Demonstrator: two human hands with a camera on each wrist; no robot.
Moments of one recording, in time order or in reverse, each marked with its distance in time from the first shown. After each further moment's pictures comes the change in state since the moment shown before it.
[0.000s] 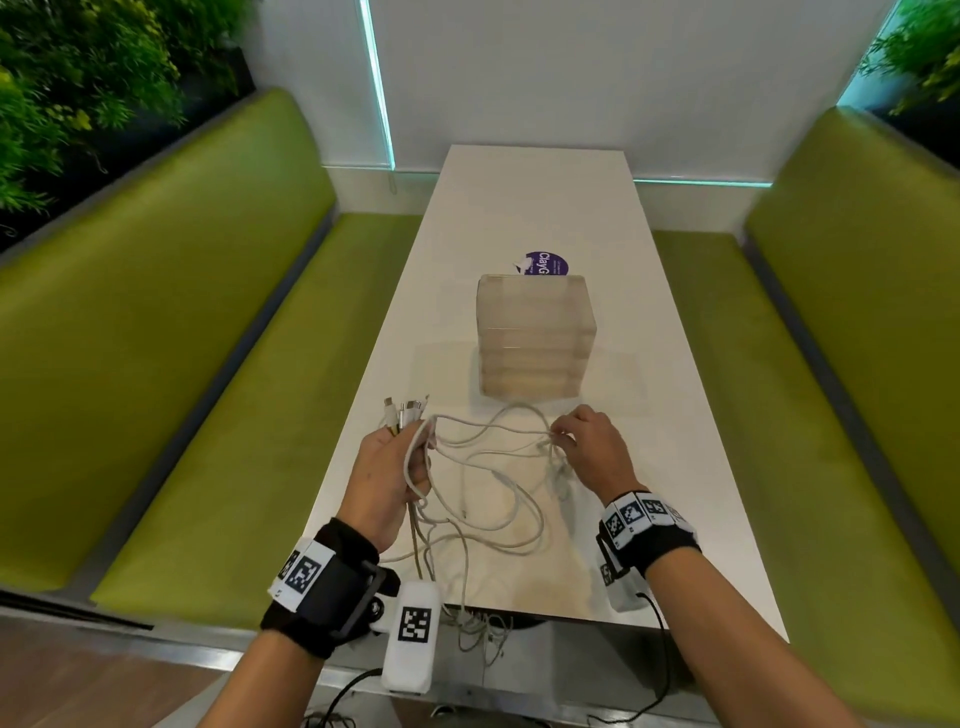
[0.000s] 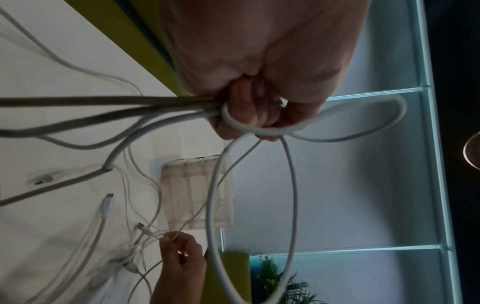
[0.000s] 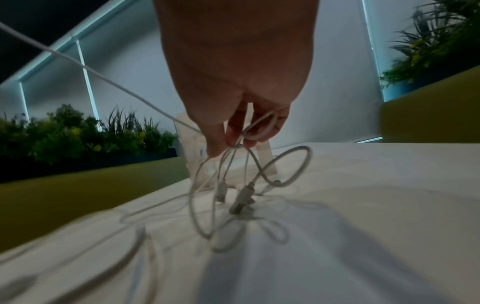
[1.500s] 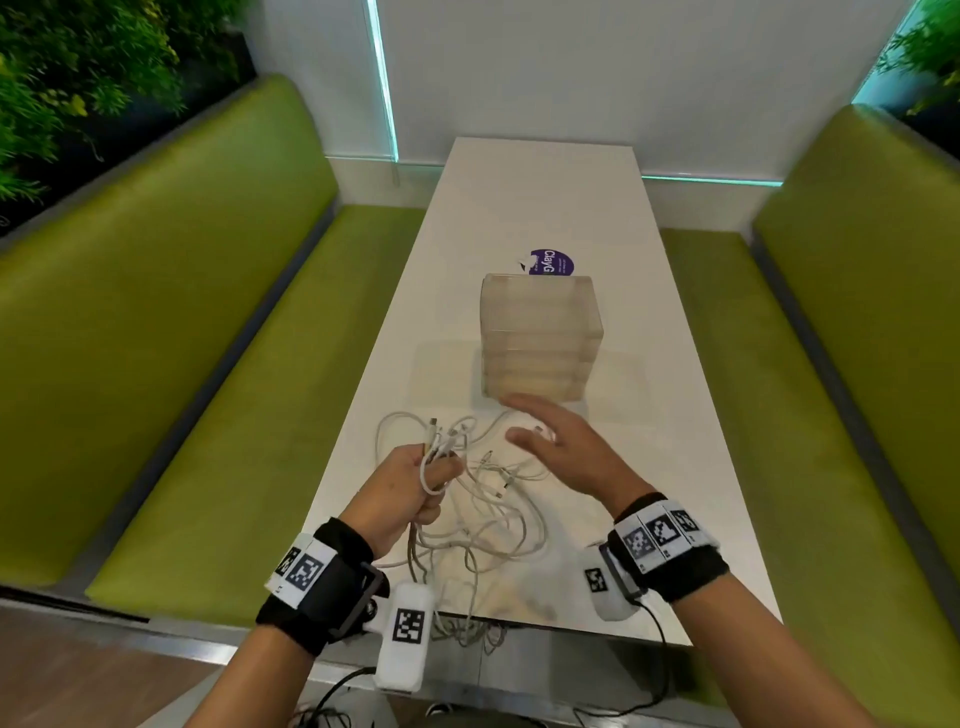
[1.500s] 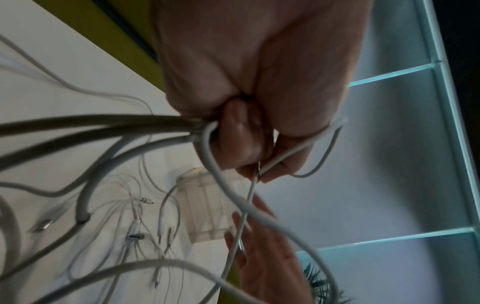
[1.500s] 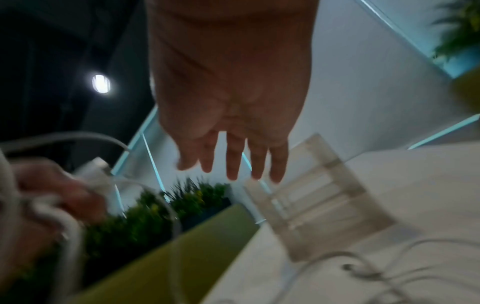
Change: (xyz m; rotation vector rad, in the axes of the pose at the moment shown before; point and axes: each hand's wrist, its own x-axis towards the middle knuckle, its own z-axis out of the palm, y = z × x) left_hand 0.012 -0.009 -0.004 0.269 -0.203 -0.149; right_hand -0.009 -0.067 -0.044 0.437 -0.256 -0.160
